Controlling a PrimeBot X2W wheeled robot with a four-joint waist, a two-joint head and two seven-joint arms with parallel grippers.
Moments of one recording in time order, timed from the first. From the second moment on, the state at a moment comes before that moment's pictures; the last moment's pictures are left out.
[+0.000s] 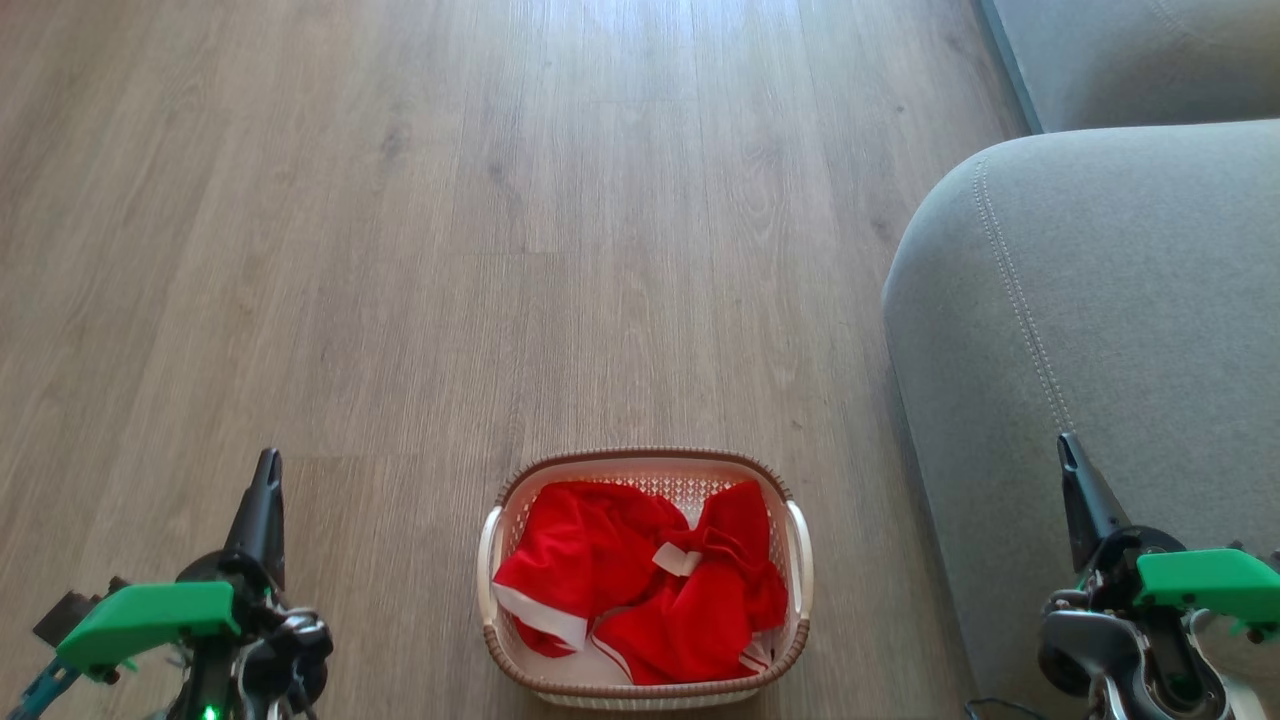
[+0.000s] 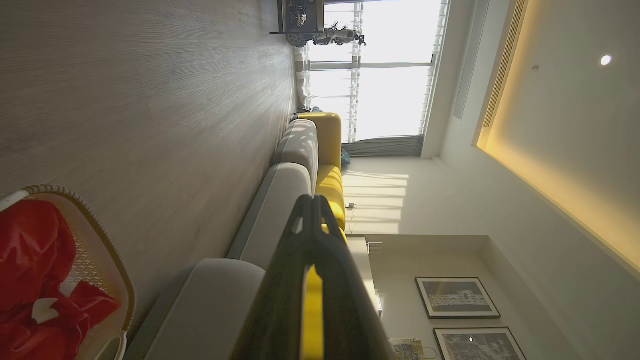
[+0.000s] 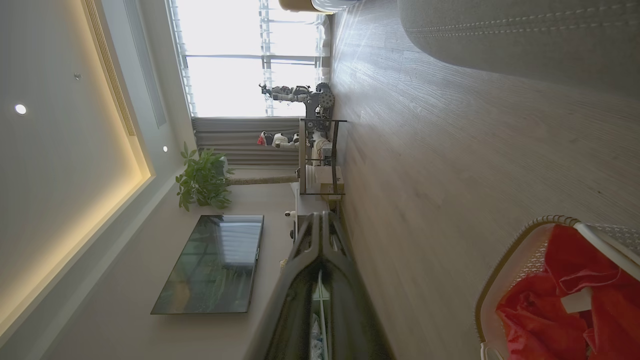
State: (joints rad) left arm -0.06 -0.01 0.15 0.27 -1.55 -0.12 0.17; right arm -0.06 0.00 -0.20 0.28 1.54 0.12 0.16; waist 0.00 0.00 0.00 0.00
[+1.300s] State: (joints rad) left arm -0.06 -0.01 0.15 0.27 -1.55 -0.12 0.17; right arm -0.06 0.00 -0.20 0.28 1.54 0.12 0.16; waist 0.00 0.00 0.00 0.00
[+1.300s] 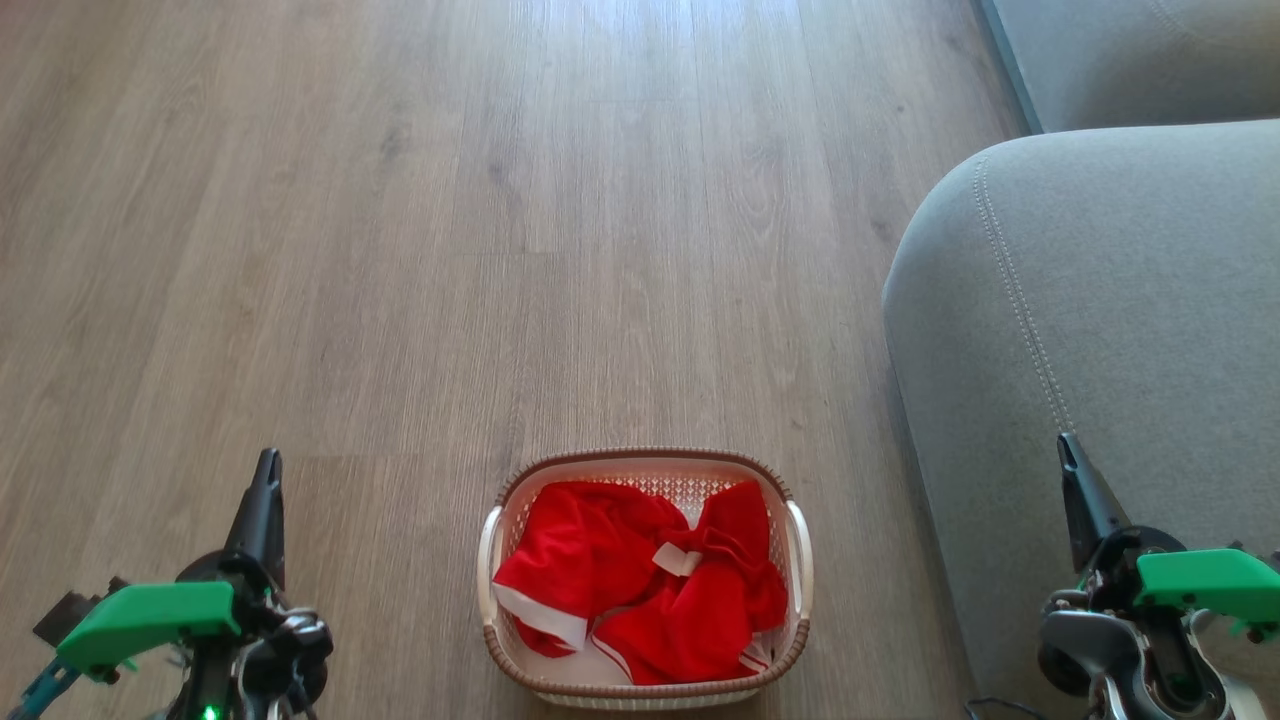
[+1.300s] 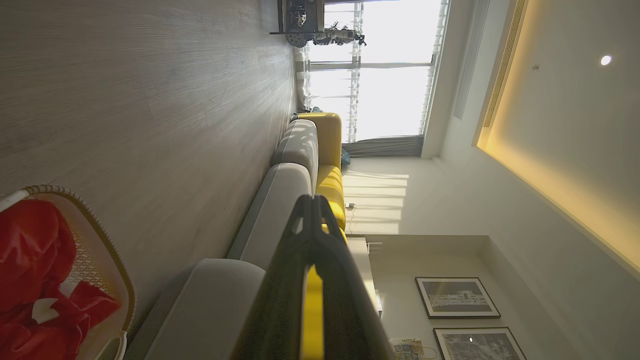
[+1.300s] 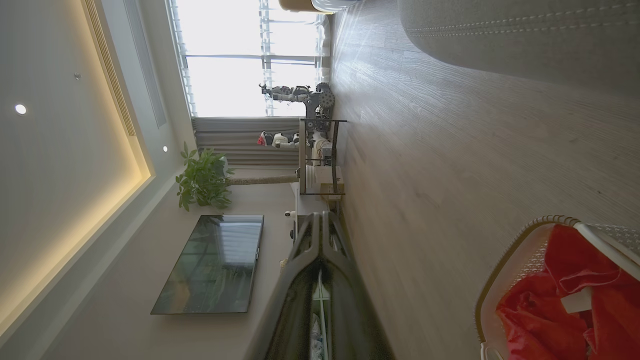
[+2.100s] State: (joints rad) left arm -0.06 -0.01 0.15 0.27 -1.55 -0.12 0.17; right arm -0.06 0.00 -0.20 0.28 1.54 0.12 0.16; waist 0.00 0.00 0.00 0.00
